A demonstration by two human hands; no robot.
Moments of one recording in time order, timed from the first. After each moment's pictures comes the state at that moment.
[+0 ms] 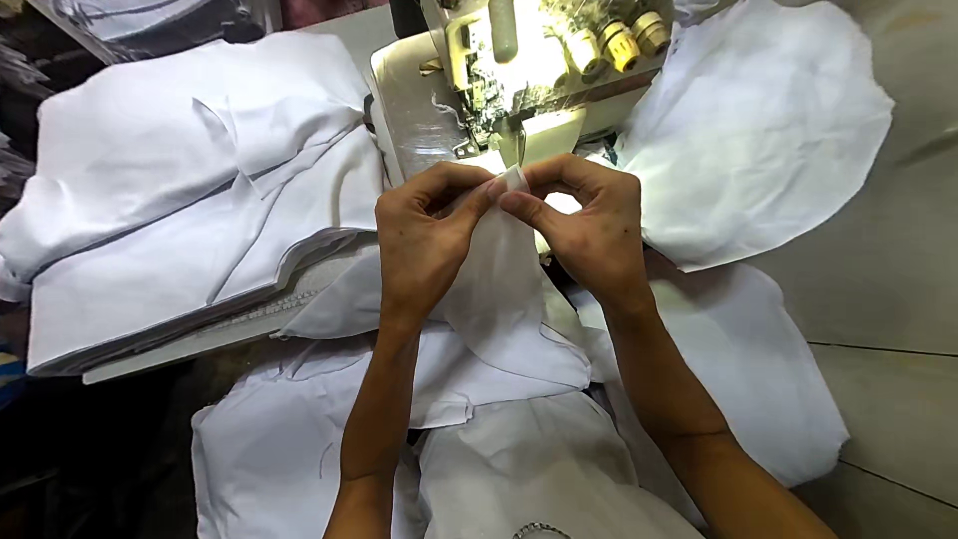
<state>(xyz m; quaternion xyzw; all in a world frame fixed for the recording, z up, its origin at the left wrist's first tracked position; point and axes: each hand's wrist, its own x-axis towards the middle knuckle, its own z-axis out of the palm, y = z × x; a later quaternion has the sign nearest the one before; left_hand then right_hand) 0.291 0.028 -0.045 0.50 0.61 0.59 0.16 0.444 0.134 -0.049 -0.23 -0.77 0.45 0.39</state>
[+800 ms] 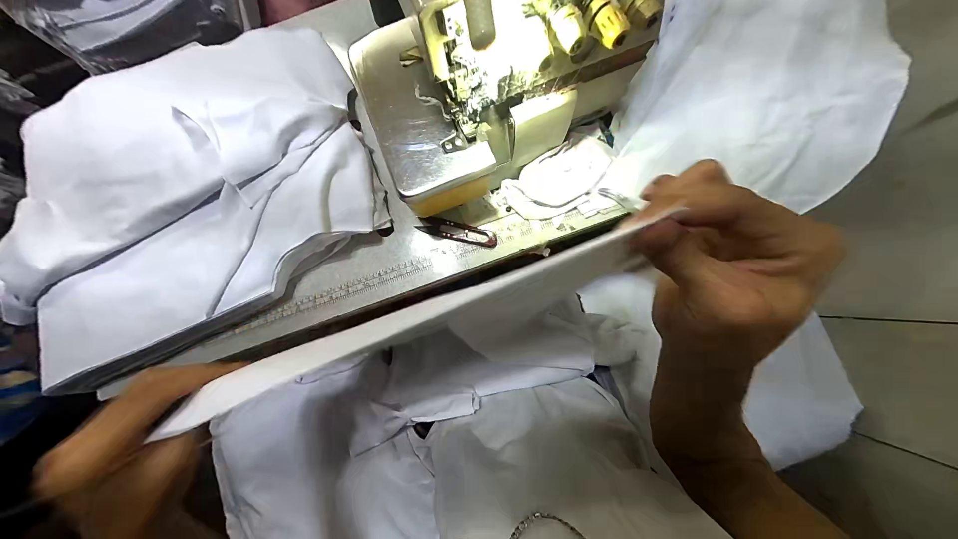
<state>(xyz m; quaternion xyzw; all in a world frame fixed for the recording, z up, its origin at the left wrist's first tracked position) 0.141 -0.226 -0.068 0.57 0.74 0.35 0.02 0.500 0.127 -0.034 -0.17 -0.70 0.42 0.55</state>
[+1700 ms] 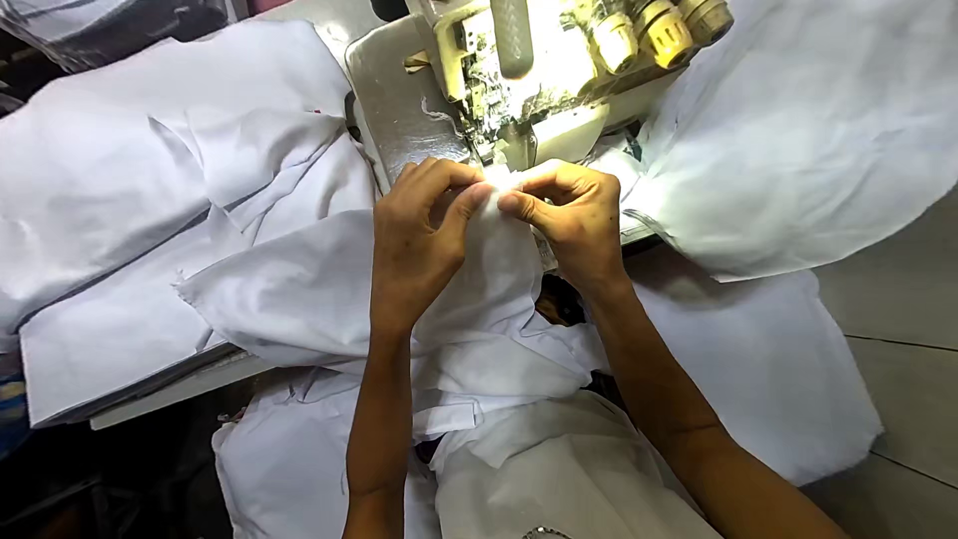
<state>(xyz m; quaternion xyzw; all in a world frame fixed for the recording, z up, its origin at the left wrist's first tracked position) 0.244 0.065 -0.069 0.61 0.66 0.44 0.09 0.401 0.172 -0.098 -0.25 -0.67 0.56 0.42</state>
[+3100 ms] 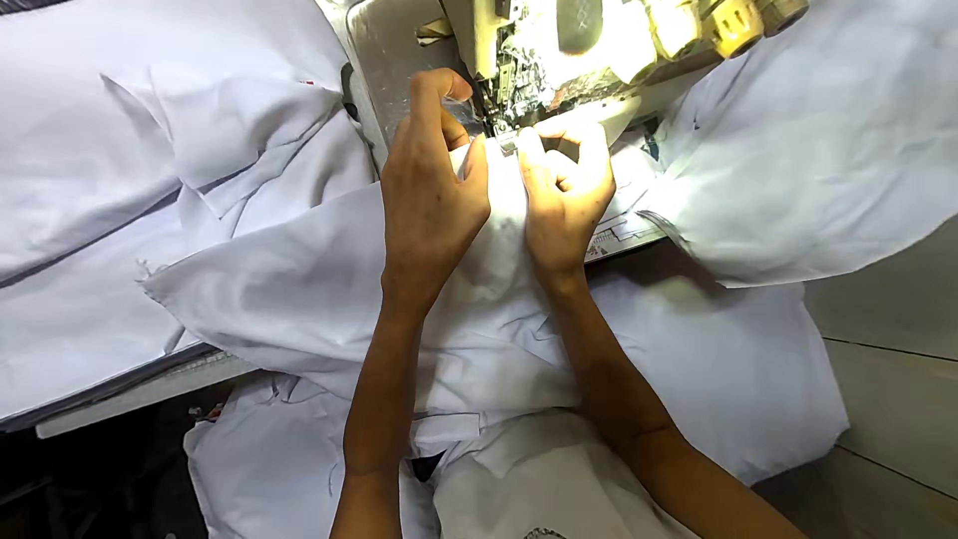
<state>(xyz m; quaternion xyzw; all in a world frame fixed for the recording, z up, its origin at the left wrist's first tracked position) 0.231 0.110 -0.074 0.52 0.74 0.42 0.03 0.350 0.159 -0.111 -0.38 -0.61 0.46 0.53</state>
